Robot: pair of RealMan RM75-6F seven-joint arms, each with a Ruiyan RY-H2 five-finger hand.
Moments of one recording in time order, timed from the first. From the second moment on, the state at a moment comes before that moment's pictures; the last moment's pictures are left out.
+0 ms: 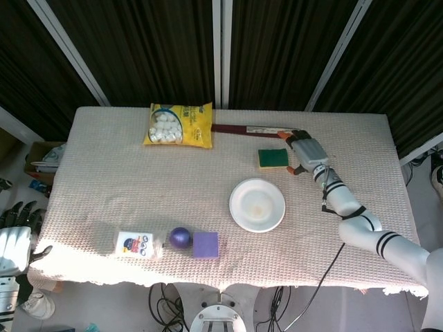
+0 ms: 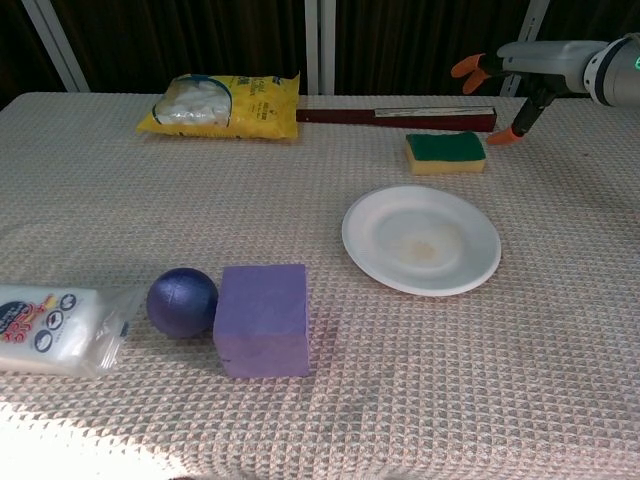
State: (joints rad) left arm -0.01 -1.14 -0.02 -1.66 1.42 1.54 0.29; right arm 0.87 -1.50 0.27 -1.03 -1.18 0.55 0.06
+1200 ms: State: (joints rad) left arm 0.00 -1.15 -0.02 -1.64 1.40 1.51 0.25; right arm 0.97 -1.75 0.24 -0.68 -1.24 0.51 0.24
